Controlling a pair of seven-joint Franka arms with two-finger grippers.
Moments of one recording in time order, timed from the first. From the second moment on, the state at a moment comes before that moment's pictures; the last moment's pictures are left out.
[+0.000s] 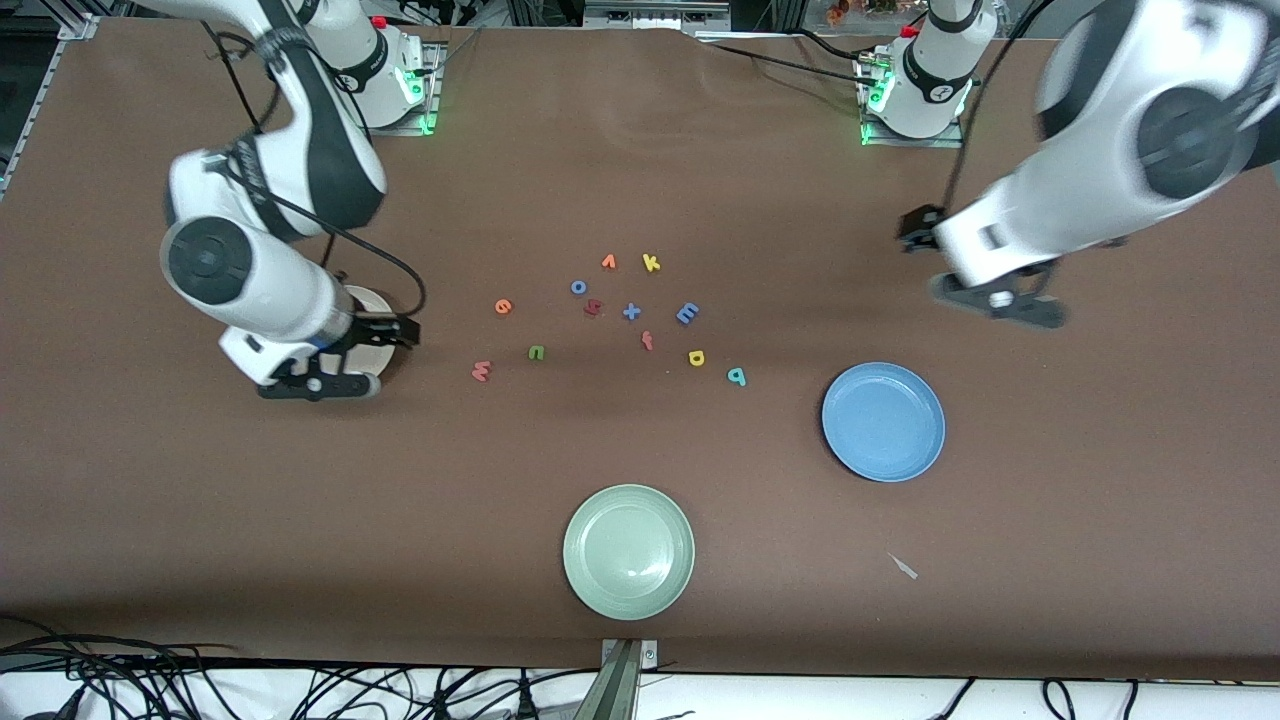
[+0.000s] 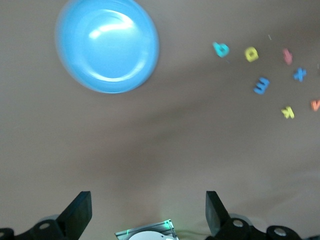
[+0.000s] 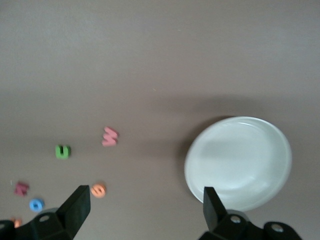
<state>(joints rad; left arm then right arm) -0.22 0.23 -0.13 -1.58 -0.05 1.49 -0.01 0.24 0.39 0.09 -1.68 -0.04 1.94 0.33</state>
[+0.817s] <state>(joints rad) -0.55 0.50 -0.13 -1.58 -0.05 1.77 -0.09 0.31 0.53 0.09 -2.00 -0.04 2.54 0.68</state>
